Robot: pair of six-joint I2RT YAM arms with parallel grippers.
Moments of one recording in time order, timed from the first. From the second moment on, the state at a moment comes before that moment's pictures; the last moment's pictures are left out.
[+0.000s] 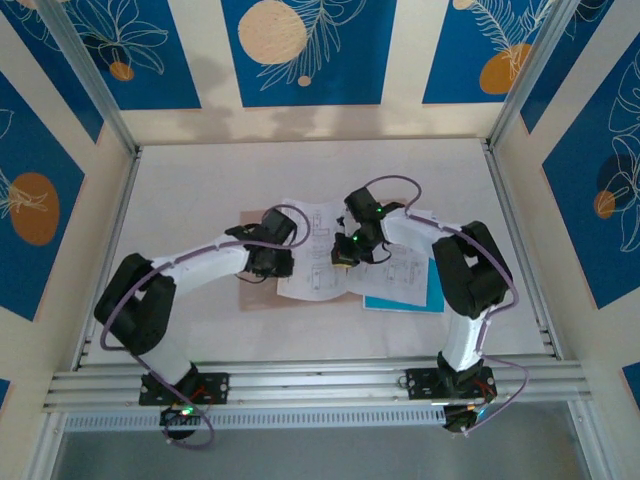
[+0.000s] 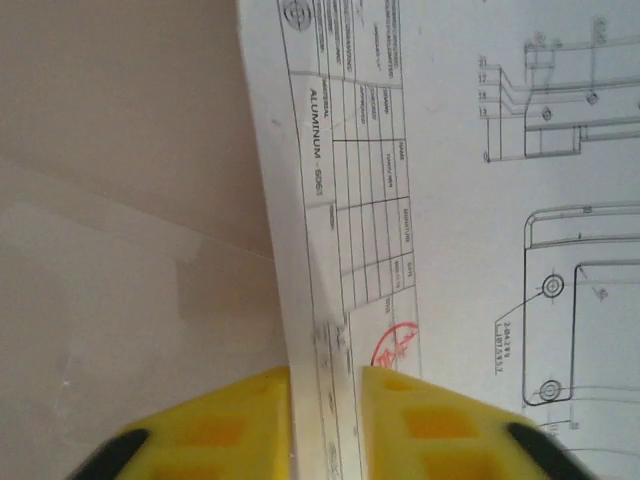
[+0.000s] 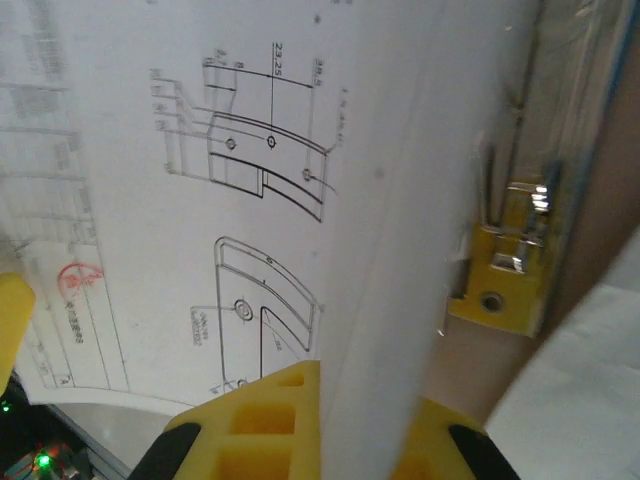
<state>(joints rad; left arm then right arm) -0.66 1.60 1.02 -0.60 -0.03 -0.60 0.50 1.81 1.18 -0.64 -0.44 0.50</state>
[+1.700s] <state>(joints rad) -0.51 1.23 0.53 -0.56 0.05 -0.76 0.62 1.41 1.03 -0.62 -0.08 0.25</state>
